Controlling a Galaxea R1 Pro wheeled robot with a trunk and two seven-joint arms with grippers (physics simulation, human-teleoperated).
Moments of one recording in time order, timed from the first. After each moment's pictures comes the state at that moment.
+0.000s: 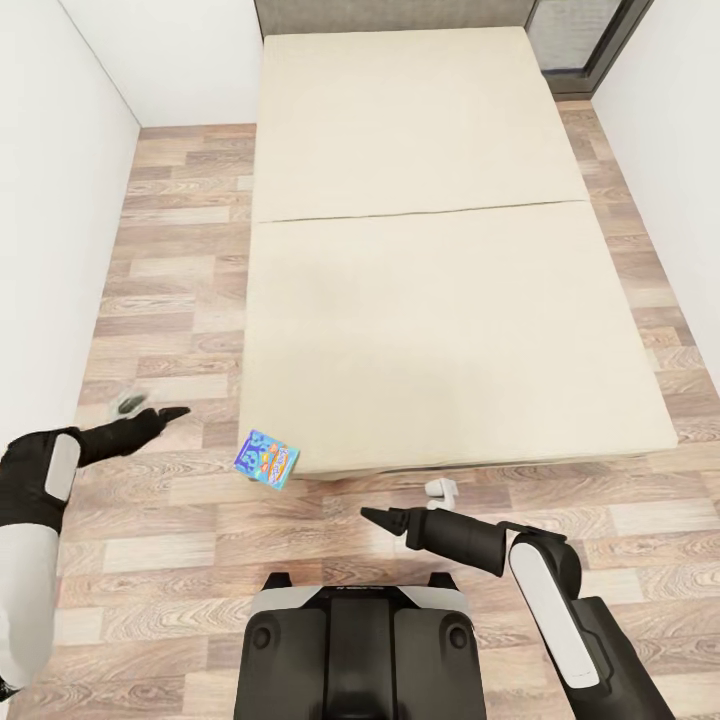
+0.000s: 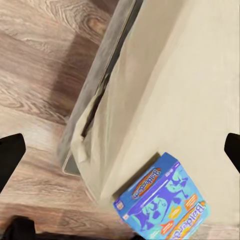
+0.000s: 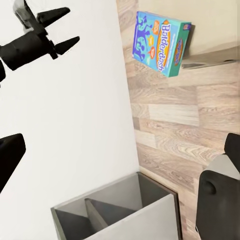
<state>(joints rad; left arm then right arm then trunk) -0.92 0.30 0.45 -0.83 0.22 0.84 -0.50 -0.35 -0.04 0.14 -1.61 -0.65 0.94 0.45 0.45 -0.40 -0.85</state>
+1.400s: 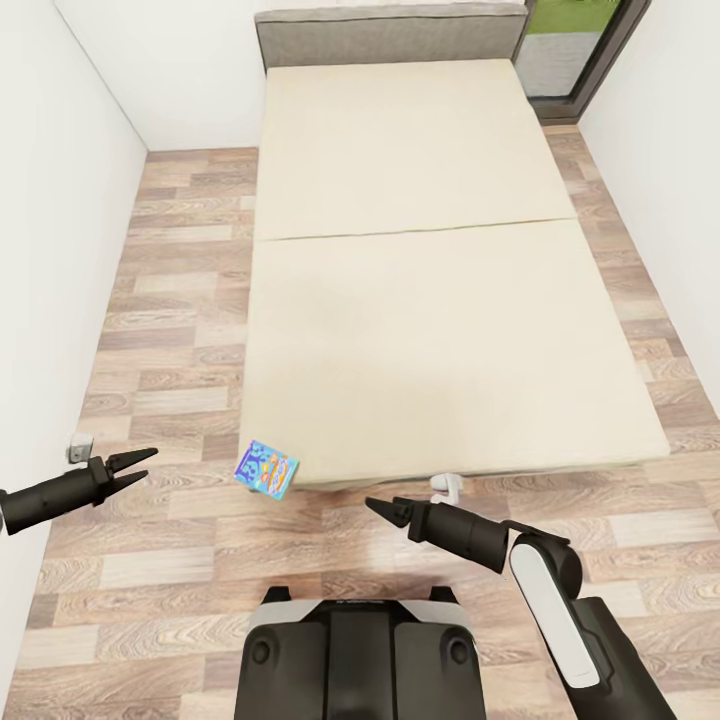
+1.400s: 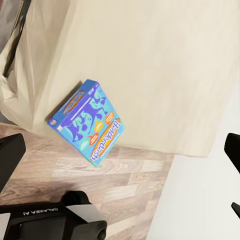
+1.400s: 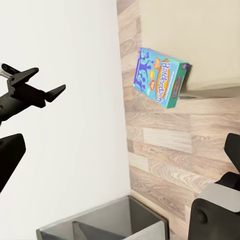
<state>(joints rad) -0.70 0.47 0.48 -0.83 0.21 0.93 -1.15 -0.35 -0.05 0.15 -1.59 -0.65 0.84 0.45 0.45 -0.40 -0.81</state>
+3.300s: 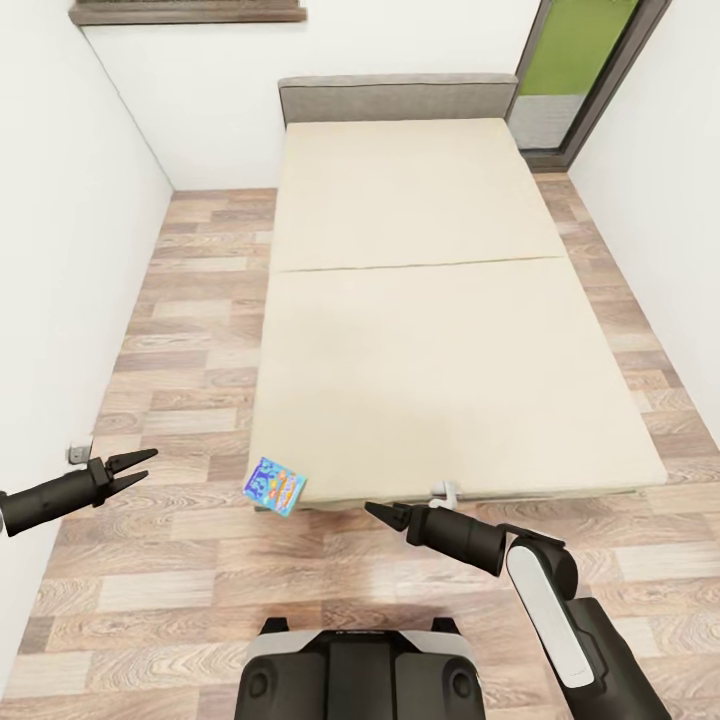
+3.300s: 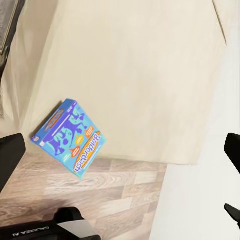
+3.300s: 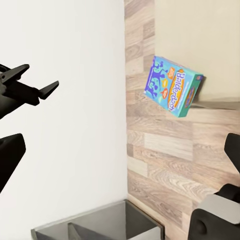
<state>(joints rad) -0.69 0.47 0.48 -0.83 0.22 0.92 -1.15 -0.35 -0.05 0.15 -1.55 -0.65 0.84 0.45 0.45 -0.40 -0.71</state>
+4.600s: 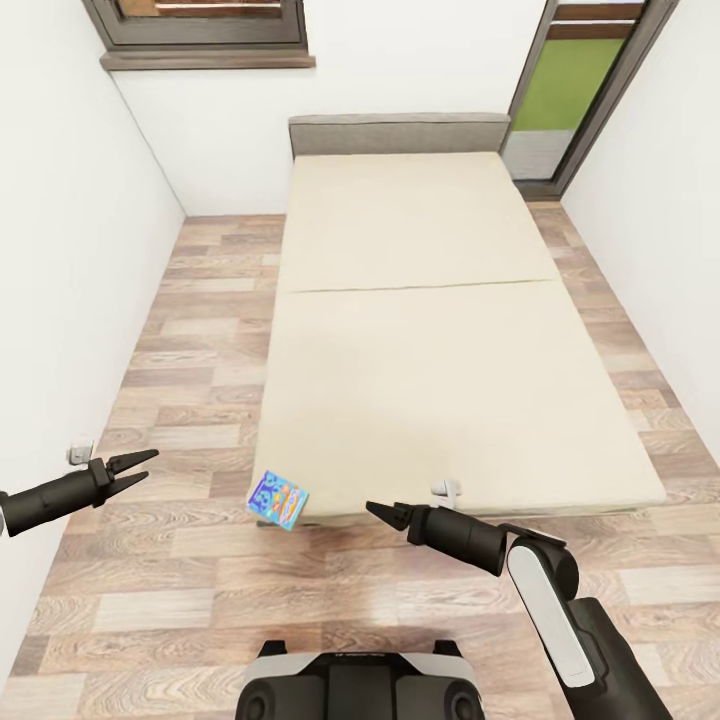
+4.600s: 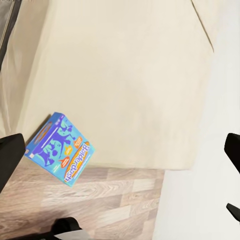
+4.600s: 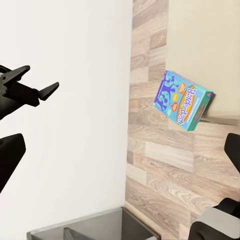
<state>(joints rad) -0.69 0.47 0.48 -0.83 0.21 0.92 -1.15 -0.35 -0.05 0.14 -1.55 -0.65 0.84 0.45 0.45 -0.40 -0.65</state>
